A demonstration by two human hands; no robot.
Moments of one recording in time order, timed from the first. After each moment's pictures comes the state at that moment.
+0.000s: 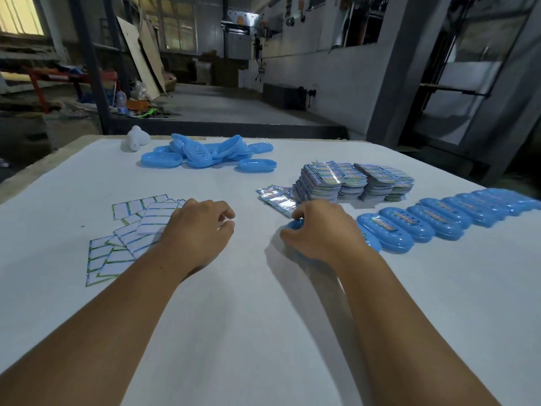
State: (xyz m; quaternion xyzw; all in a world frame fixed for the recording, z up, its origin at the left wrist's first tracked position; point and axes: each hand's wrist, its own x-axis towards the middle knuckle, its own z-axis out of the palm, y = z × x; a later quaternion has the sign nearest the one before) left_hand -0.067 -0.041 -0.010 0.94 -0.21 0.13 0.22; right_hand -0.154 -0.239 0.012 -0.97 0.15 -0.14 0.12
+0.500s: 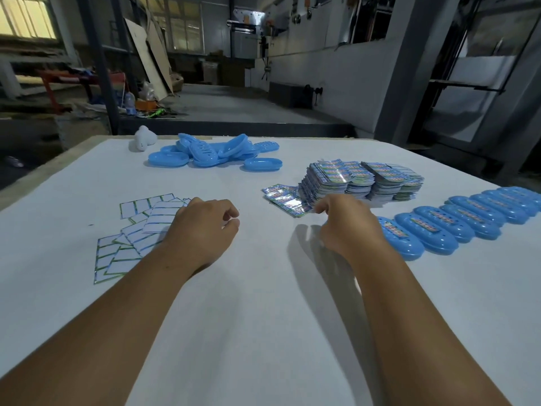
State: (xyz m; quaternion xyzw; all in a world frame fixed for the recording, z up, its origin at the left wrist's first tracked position) left_hand -0.069 -0.042 -0.010 0.94 -0.22 0.14 0.21; right_hand -0.152 -0.268 0.011 -0.96 0.20 -0.15 0.15
